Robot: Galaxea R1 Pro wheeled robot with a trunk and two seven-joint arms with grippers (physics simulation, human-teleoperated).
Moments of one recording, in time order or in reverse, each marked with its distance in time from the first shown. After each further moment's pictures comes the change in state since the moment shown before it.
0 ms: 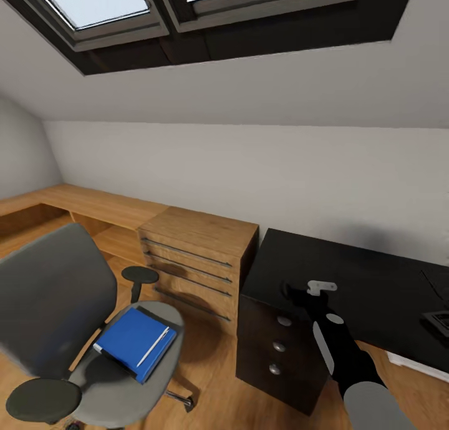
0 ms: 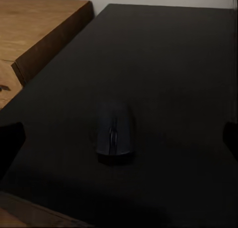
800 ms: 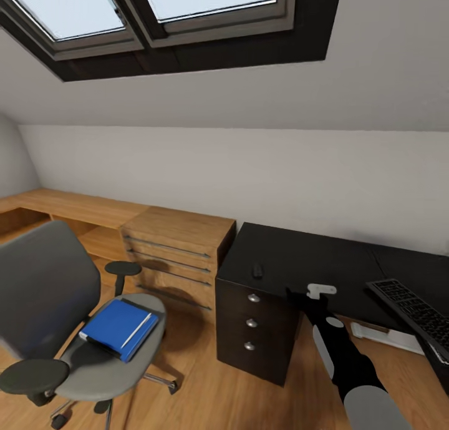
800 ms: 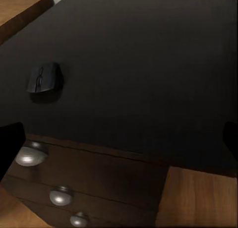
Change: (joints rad) left arm 0.000 0.000 0.000 0.000 0.000 0.000 0.000; right arm 0.015 0.003 0.000 0.002 -0.001 0.001 0.000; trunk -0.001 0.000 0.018
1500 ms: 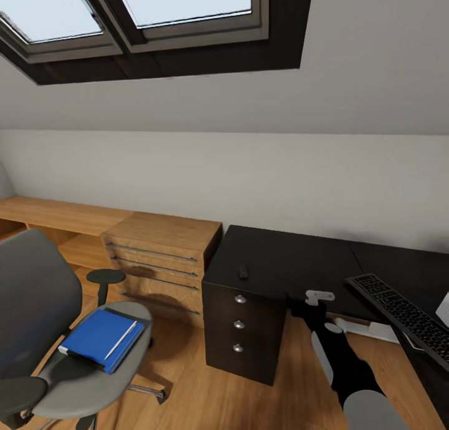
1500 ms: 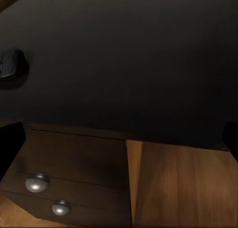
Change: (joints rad) left arm 0.000 0.001 -0.002 -0.004 -0.001 0.020 0.000; right arm 0.011 0.003 0.002 0.040 0.001 -0.004 0.000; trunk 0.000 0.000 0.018
